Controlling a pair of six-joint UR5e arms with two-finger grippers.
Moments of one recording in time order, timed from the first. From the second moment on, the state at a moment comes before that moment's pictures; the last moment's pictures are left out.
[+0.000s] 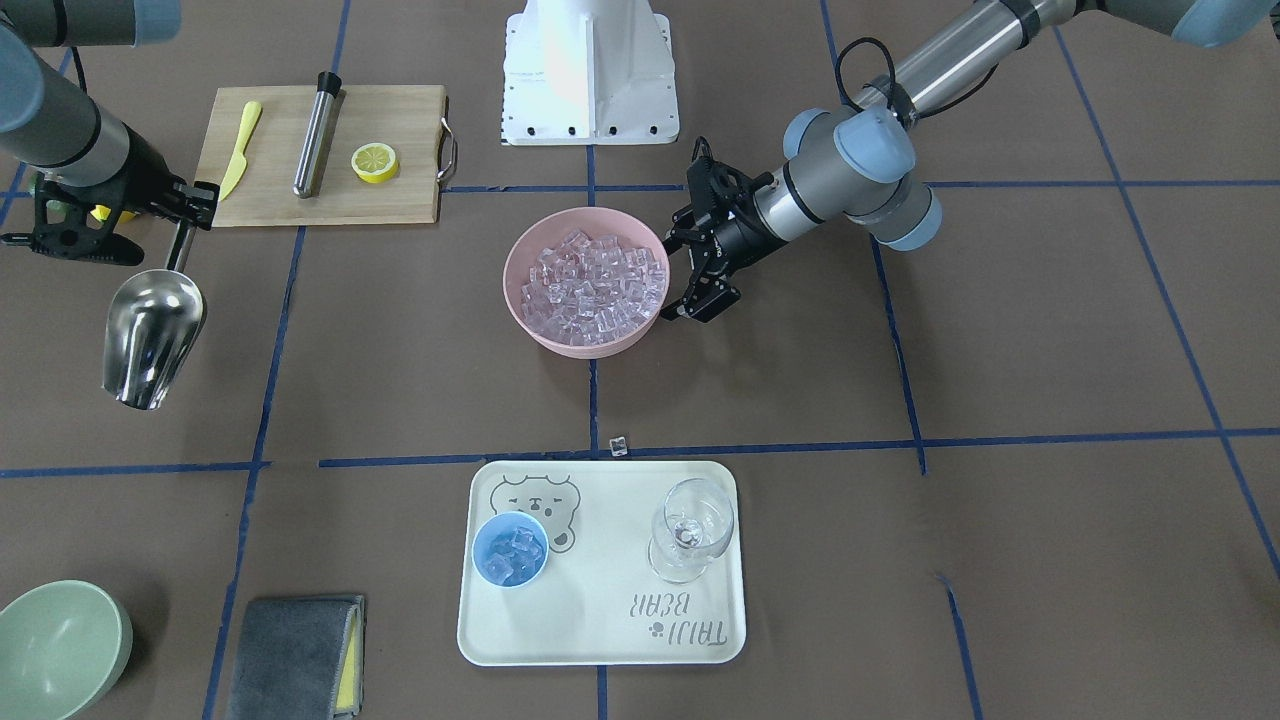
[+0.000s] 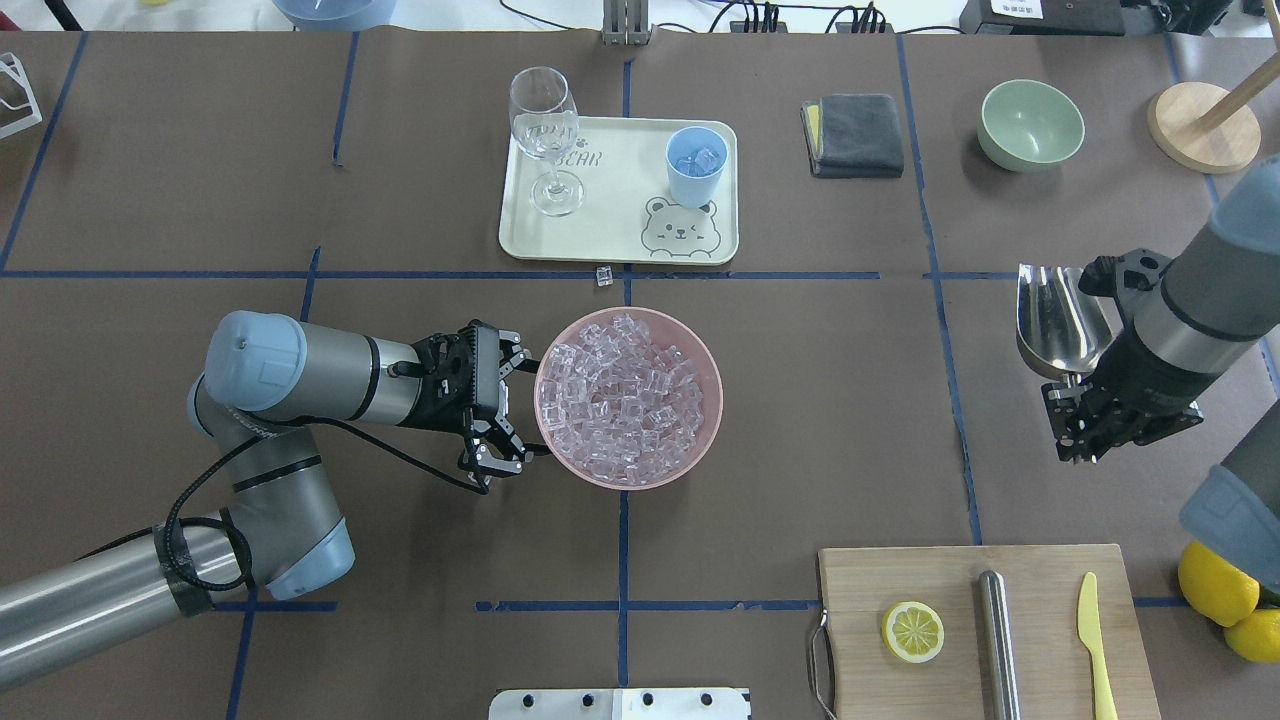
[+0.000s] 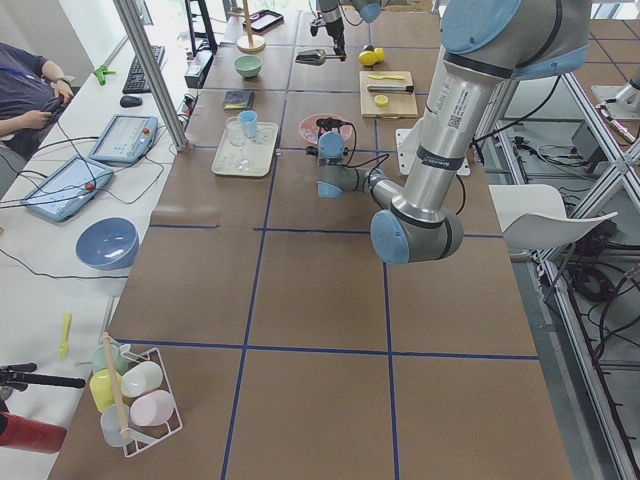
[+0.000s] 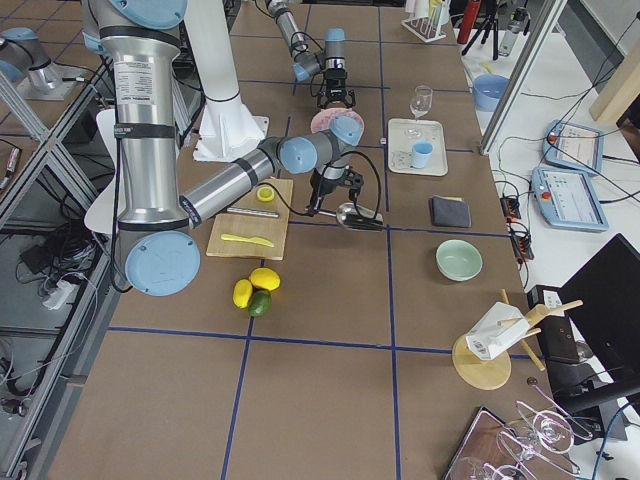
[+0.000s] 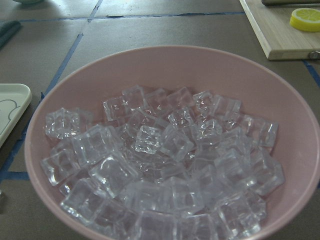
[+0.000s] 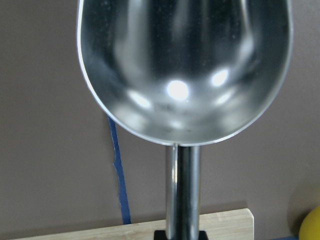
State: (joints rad) left arm -0.52 -2.04 -1.42 -2.81 -1.99 0.03; right arm 0.82 -1.58 2.07 -1.73 2.29 0.88
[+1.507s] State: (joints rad) left arm -0.51 -2.04 -1.42 -2.81 -1.99 0.03; right arm 0.65 -1.63 1.95 -1.37 2.22 1.10
